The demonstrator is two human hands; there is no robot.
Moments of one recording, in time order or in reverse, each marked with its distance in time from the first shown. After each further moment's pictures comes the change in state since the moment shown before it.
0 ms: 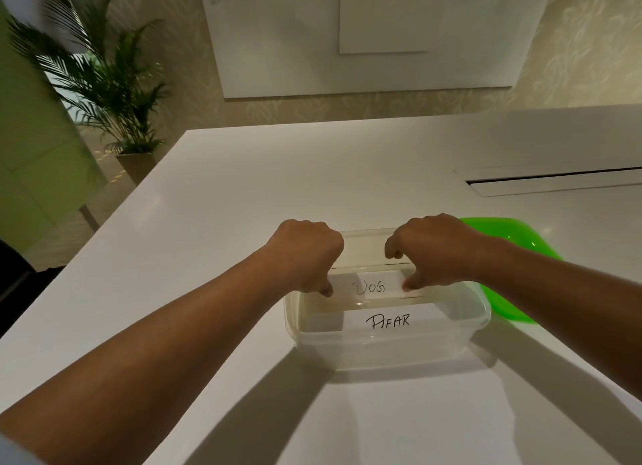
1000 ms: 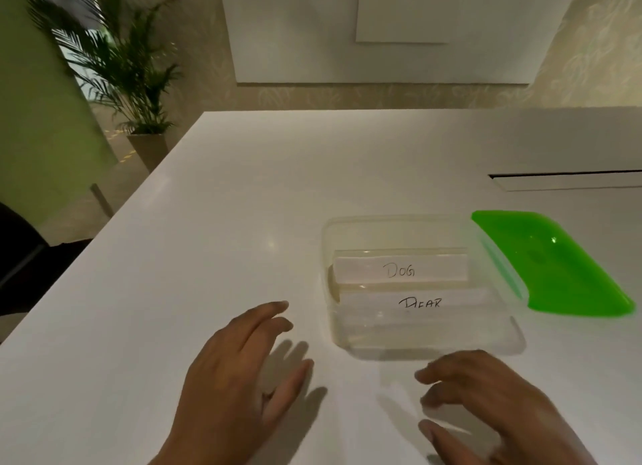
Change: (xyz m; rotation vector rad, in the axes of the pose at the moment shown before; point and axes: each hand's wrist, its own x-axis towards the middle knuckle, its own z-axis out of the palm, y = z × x) left_hand -0.194 0.019 0.092 -0.607 0.626 -0.240; right_hand -0.143 -0.136 0.054 0.724 0.713 -0.086
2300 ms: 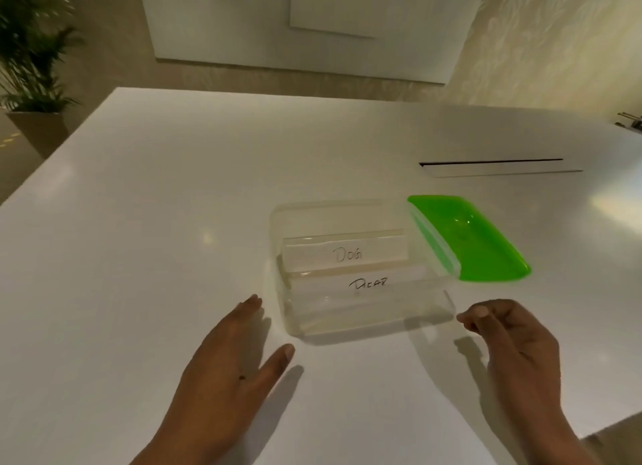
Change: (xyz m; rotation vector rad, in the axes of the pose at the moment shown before) left_hand 0.006 0.002 0.041 -0.398 -0.260 -0.337; right_hand -0.018 0.029 -0.012 0.353 0.714 0.847
